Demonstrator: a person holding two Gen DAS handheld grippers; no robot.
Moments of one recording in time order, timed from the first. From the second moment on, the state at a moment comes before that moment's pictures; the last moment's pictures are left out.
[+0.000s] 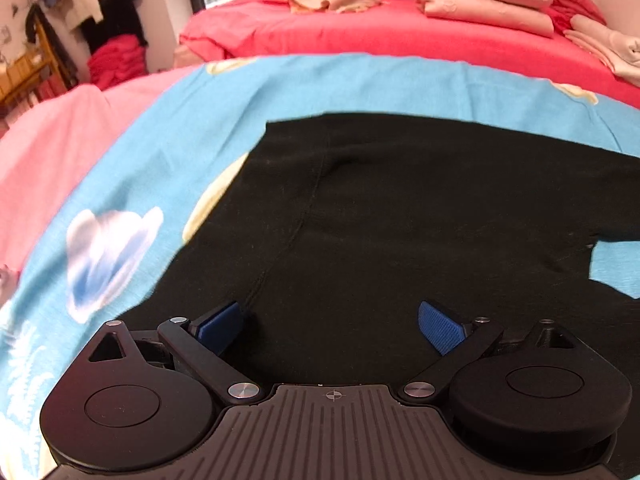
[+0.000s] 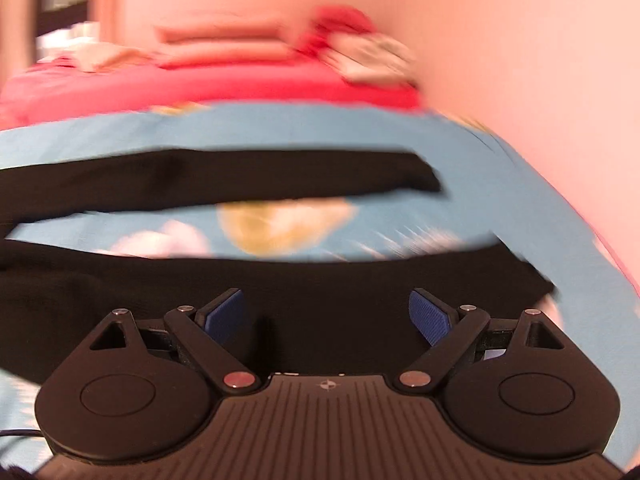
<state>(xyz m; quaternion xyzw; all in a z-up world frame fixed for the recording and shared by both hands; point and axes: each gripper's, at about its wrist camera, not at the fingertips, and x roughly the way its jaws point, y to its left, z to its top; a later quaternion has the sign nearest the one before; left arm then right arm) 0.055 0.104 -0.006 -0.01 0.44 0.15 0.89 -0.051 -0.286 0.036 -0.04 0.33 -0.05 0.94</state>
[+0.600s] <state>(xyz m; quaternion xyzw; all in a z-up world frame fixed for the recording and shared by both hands) 0.052 0.082 -0.011 0.02 0.44 0.13 0.89 -0.061 -0.178 0.010 -0.06 0.40 0.17 0.90</state>
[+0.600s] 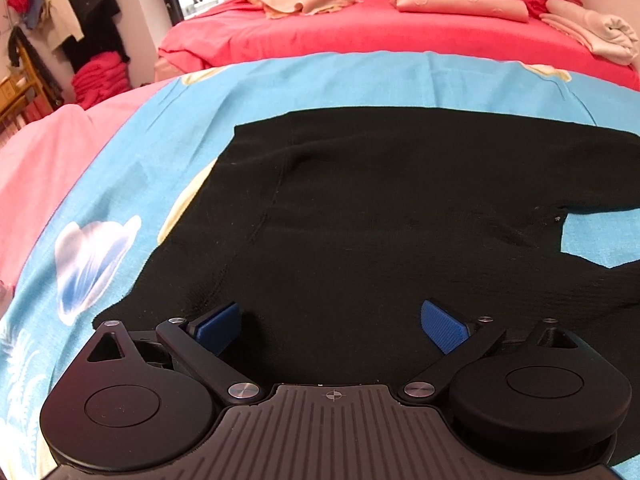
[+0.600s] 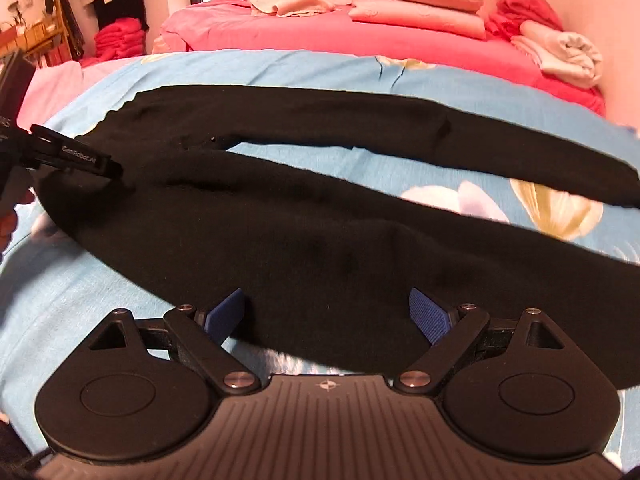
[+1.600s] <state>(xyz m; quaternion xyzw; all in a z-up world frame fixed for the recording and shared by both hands) 0.028 0.087 -0.016 0.00 0.43 0.12 0.89 -0.077 -0.401 0.011 0.10 0.35 -0.07 0.93</state>
